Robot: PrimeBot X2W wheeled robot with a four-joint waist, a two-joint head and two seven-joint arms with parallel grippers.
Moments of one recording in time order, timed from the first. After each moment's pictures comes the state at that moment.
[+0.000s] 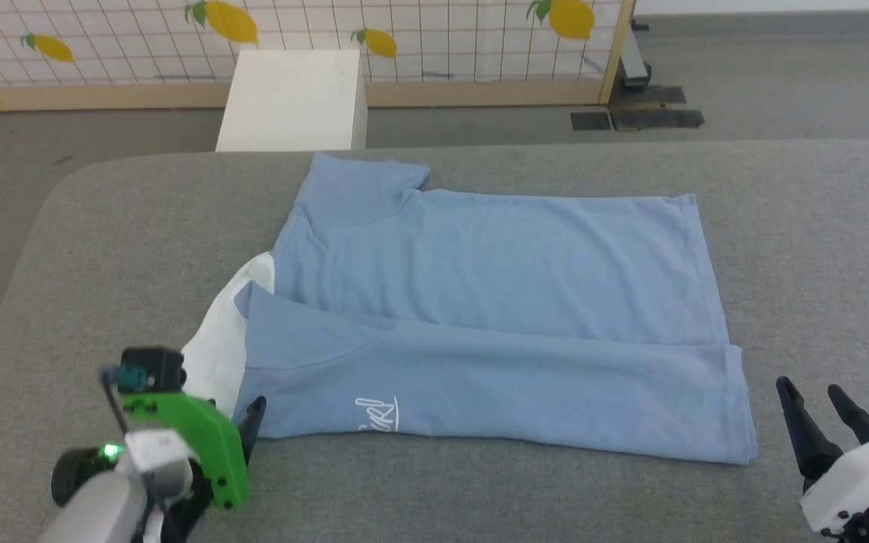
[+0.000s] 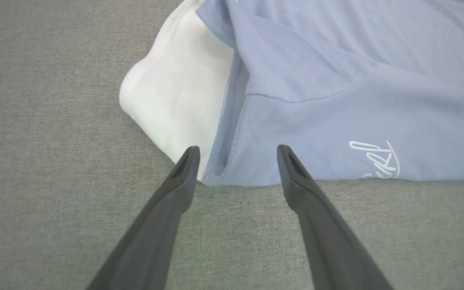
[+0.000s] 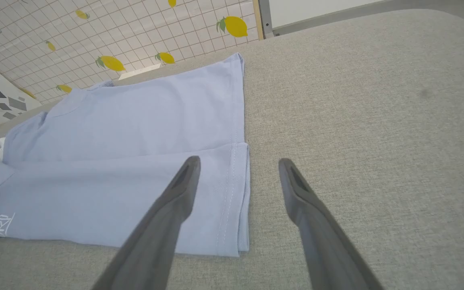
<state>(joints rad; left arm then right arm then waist) -0.17 0.48 -0.39 0.17 -0.73 0.12 0.35 0.08 -0.18 -0.19 -0.01 0.44 0.13 0.29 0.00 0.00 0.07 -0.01</state>
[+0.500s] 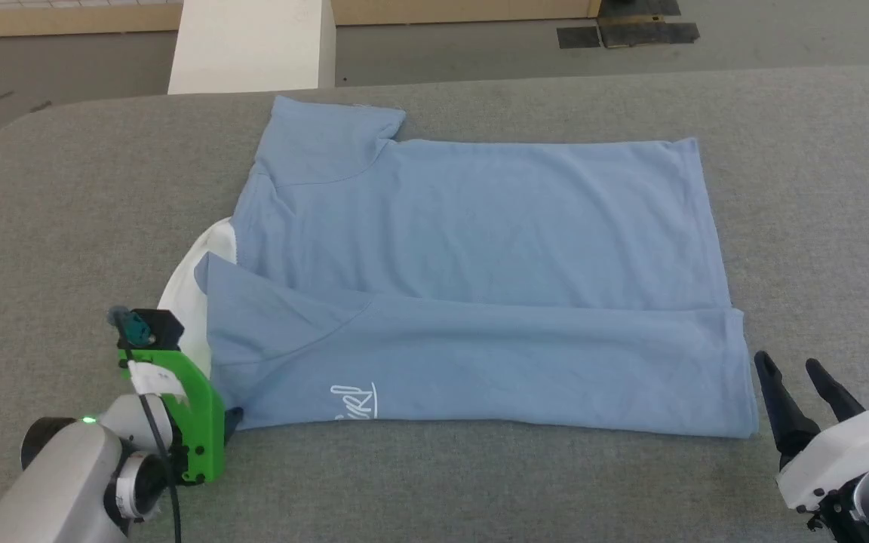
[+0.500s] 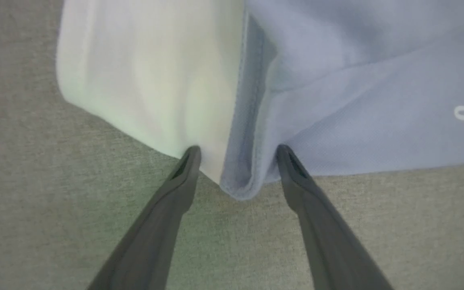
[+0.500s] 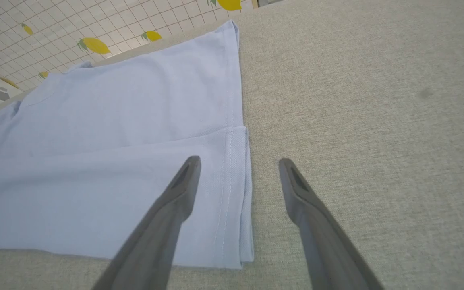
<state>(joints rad) -0.31 0.55 -0.48 0.25 -0.74 0.13 0.71 0.03 -0.13 -0.18 -0.02 0.40 0.13 0.29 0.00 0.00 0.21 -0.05</state>
